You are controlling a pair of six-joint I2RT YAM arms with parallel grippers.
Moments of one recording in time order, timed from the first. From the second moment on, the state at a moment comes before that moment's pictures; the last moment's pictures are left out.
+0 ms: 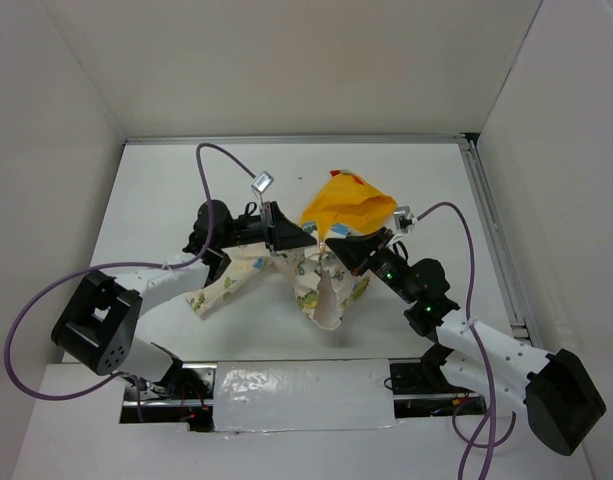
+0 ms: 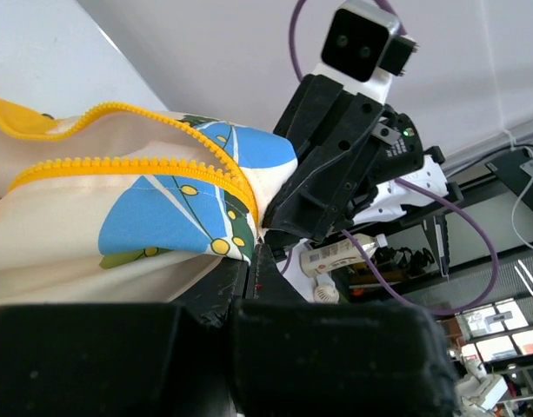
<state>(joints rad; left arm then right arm) -0.50 1.44 0.72 0.89 0.89 -1.13 0.63 0.87 0.30 0.86 -0.19 0.70</state>
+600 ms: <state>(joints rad) -0.55 1.37 0.71 0.73 0.81 -0.96 0.60 0.86 0.30 0.80 -0.20 0.73</state>
